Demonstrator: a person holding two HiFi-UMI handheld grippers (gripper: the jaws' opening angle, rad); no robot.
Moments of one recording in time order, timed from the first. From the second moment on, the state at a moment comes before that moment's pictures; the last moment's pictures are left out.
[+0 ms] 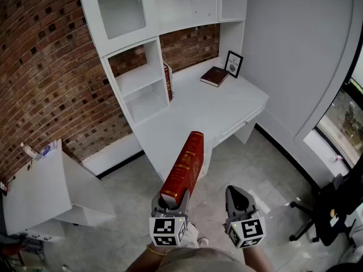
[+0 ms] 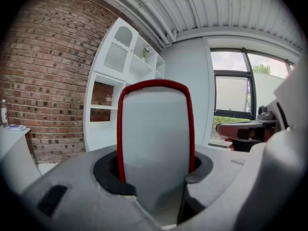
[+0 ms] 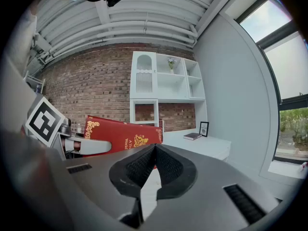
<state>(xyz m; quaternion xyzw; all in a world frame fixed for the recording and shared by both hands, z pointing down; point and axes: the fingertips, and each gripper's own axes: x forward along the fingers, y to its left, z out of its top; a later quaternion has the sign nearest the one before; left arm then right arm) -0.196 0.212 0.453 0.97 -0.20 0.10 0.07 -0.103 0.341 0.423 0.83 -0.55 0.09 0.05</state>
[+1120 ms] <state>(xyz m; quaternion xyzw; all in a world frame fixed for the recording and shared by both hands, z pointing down) -0.209 0.193 0.442 0.97 -0.23 0.09 0.08 -0.117 0.317 0.404 0.80 -0.59 0.07 0.02</state>
